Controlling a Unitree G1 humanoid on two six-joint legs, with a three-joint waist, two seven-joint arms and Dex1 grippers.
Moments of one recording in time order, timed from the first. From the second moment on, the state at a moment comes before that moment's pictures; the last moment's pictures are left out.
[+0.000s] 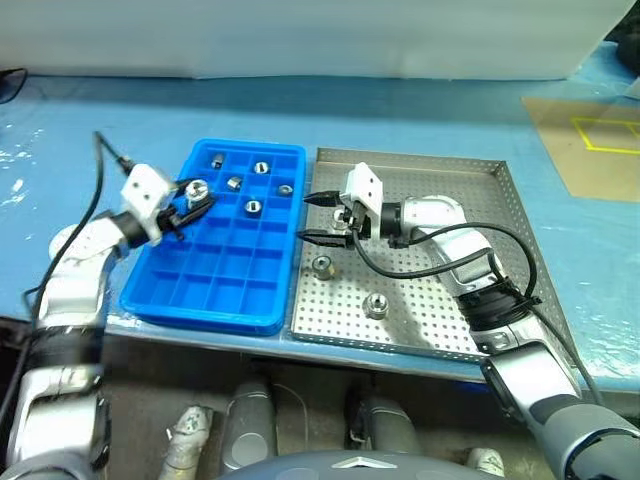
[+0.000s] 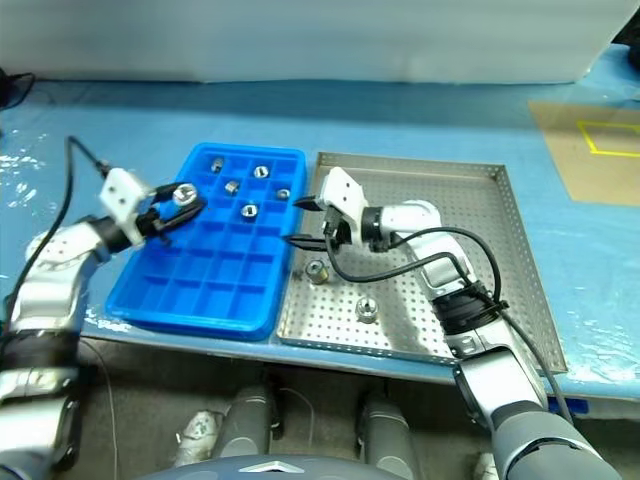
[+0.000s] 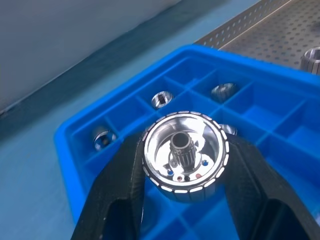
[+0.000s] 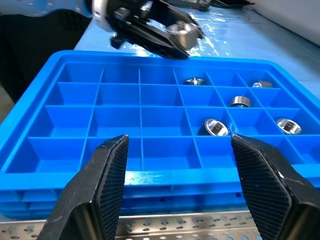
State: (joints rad) left arm -0.31 0.63 0.26 0.06 -0.19 0.11 -0.84; right arm -0.71 -0.38 0.28 0.11 0.24 0.30 1.02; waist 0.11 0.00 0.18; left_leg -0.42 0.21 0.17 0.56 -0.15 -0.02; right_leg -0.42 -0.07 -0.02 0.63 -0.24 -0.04
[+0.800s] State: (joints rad) left arm 0.01 0.61 0.35 -0.23 -0.26 0.29 -0.62; right arm -0.79 -0.26 0.35 0.28 0.20 0.18 1.24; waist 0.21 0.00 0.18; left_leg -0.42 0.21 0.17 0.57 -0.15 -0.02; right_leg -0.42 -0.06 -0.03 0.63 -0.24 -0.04
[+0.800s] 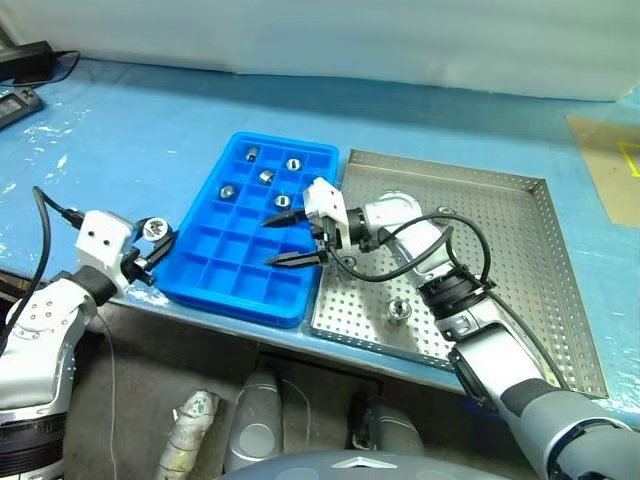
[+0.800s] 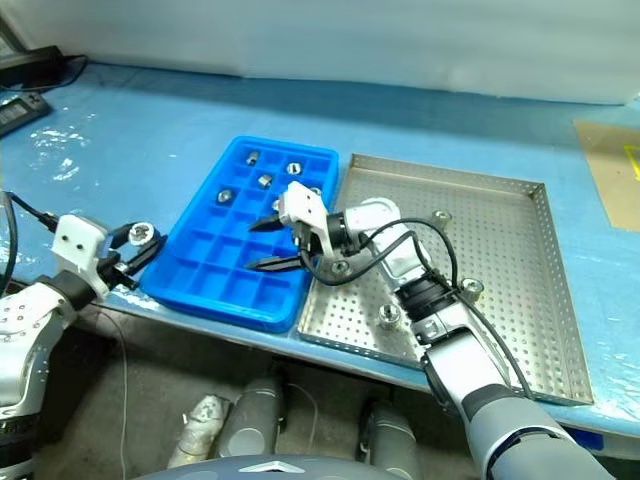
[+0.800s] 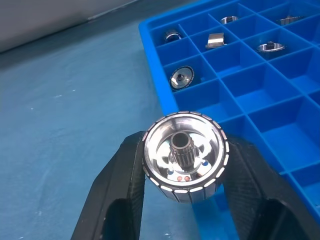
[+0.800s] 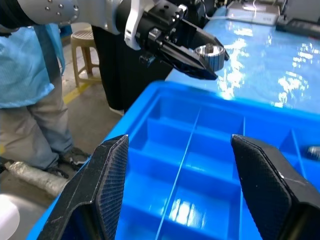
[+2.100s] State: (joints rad) left arm -0.17 0.56 0.23 0.03 -0.21 0.14 -0.60; right arm -0.73 -0.31 0.34 0.22 0.17 0.20 1.13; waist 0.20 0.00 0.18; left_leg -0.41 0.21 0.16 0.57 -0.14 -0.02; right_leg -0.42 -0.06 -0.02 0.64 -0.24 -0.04
